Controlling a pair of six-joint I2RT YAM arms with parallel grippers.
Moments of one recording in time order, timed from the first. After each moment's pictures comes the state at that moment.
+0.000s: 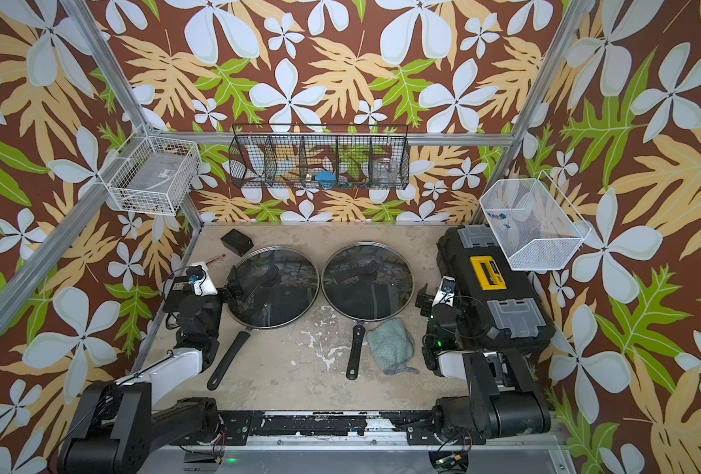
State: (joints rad) left arm -0.01 1.20 0.29 0.90 -0.19 -0.12; right arm 0.07 1.40 0.20 1.03 0.40 0.03
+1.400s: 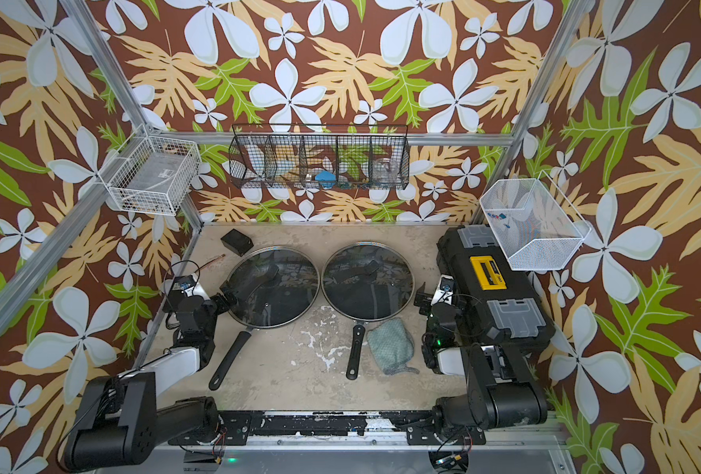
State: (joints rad) left arm 0.08 1.23 0.29 0.67 -0.15 -0.27; right arm 0.07 1.42 0.22 1.04 0.38 0.03
